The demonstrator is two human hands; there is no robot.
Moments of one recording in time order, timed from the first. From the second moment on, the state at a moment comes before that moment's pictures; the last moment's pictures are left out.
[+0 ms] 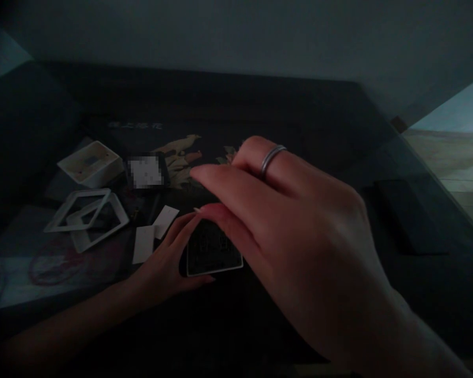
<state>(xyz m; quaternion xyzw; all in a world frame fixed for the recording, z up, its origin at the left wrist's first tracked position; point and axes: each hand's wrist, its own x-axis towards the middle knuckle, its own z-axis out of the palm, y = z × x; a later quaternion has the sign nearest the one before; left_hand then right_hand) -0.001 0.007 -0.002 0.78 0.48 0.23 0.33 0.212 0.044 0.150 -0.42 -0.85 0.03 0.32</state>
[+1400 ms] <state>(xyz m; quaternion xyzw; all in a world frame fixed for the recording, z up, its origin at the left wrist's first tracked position) -0.003 0.006 -0.003 0.80 0.48 0.21 0.30 0.214 0.050 0.145 -0.42 -0.86 -0.03 0.28</state>
